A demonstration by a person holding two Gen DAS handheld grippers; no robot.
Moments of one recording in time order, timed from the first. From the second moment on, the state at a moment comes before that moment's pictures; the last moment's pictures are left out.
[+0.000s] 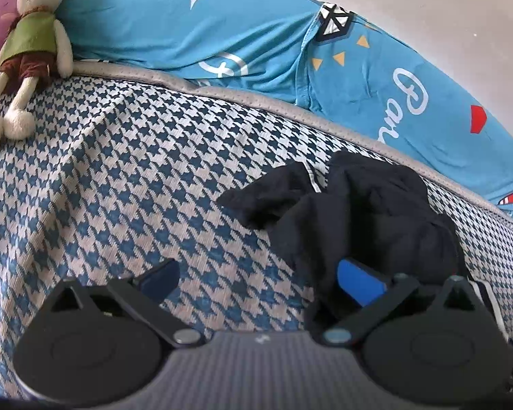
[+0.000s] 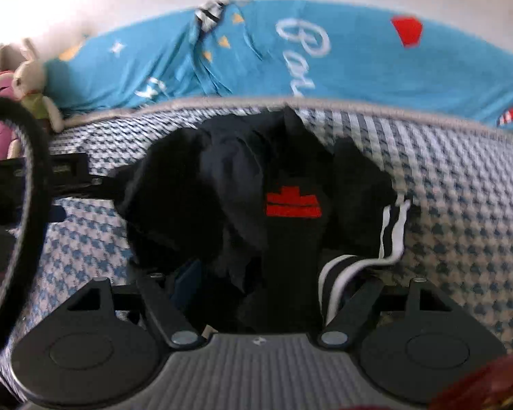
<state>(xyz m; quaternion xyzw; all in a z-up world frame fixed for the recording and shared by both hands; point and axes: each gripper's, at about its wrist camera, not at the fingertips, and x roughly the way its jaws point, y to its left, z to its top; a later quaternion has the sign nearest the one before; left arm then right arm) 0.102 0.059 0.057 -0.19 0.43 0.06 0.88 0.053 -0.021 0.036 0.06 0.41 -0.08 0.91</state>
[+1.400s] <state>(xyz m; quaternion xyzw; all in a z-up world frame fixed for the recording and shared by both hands) 0.097 0.093 0.058 -0.20 0.44 0.11 0.87 0.072 0.048 0.028 -0.03 0.28 0.03 0.96</state>
